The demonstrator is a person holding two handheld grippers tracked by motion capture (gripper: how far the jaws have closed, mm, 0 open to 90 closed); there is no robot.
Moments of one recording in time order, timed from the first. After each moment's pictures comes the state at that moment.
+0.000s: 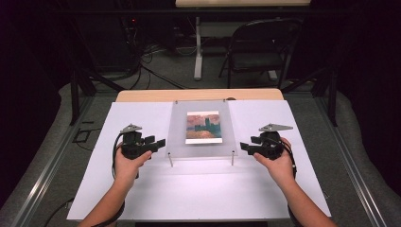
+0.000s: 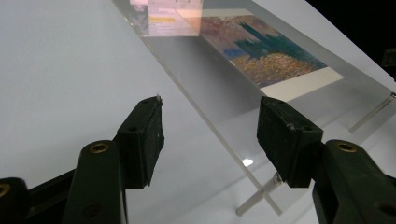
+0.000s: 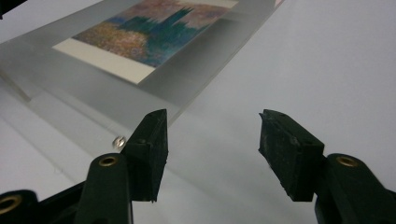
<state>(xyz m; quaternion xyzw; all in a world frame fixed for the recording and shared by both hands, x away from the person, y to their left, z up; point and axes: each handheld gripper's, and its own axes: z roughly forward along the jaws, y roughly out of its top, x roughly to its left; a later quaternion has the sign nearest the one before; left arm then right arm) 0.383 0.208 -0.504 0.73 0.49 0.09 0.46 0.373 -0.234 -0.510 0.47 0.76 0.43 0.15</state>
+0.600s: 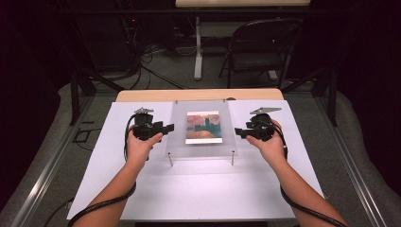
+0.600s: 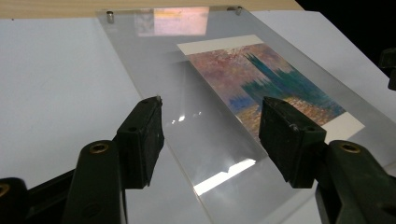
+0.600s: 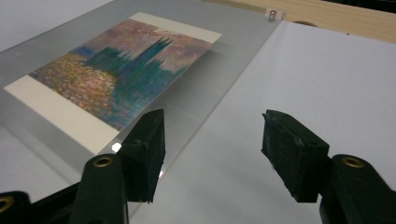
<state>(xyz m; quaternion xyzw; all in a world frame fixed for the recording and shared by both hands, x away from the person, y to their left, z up) 0.437 0.178 -0.490 0.73 0.51 0.09 0.44 0.430 -0.217 -0.496 0.46 0.77 0.41 0.16</state>
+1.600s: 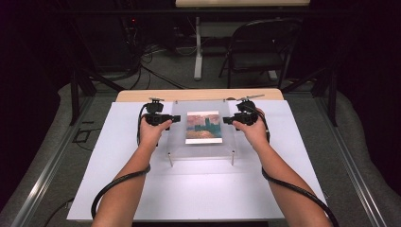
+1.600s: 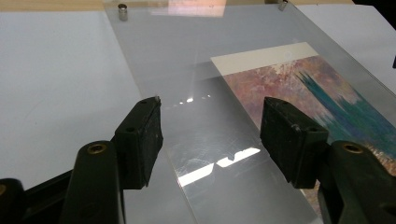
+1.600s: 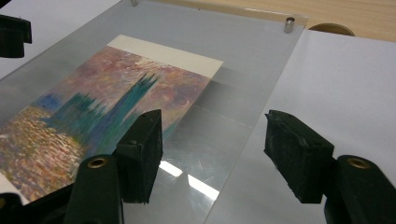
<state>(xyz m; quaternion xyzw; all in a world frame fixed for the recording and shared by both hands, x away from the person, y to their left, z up) 0.503 0.159 -0.513 0.73 0.55 0.07 0.40 0.498 -0.185 -0.511 0.50 0.76 0.40 0.12</state>
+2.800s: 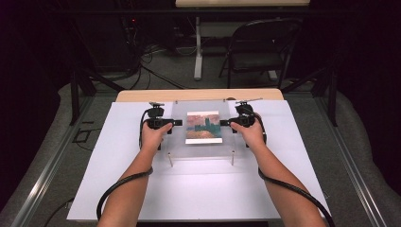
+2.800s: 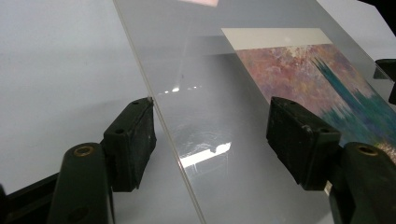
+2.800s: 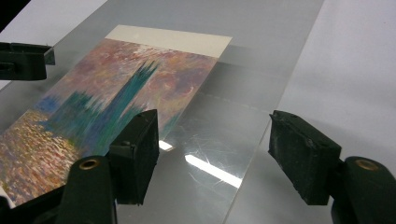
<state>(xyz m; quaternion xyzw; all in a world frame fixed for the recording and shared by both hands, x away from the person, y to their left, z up) 0.507 0.160 -0.539 0.72 0.57 0.02 0.40 0.507 -0.183 -0.535 0.53 0.74 0.41 0.06</state>
